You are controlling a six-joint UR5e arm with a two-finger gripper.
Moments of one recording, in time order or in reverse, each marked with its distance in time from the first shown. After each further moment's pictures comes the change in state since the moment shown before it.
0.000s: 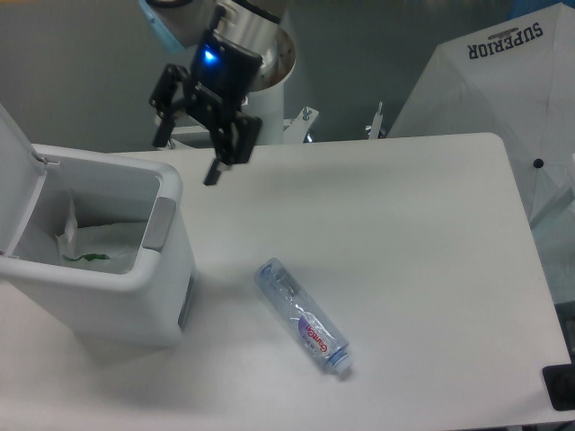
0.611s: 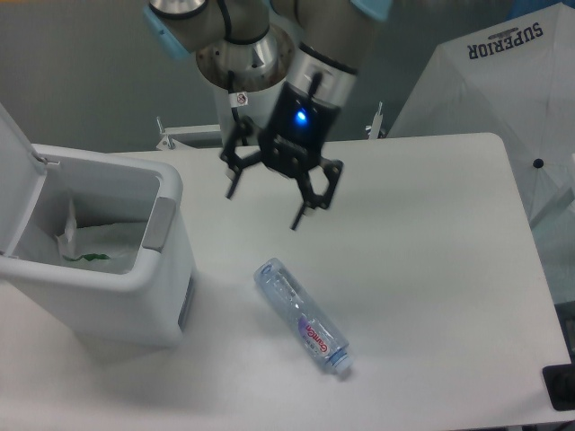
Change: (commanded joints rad) arm 0.078 -0.270 0.176 -0.002 0.203 -0.086
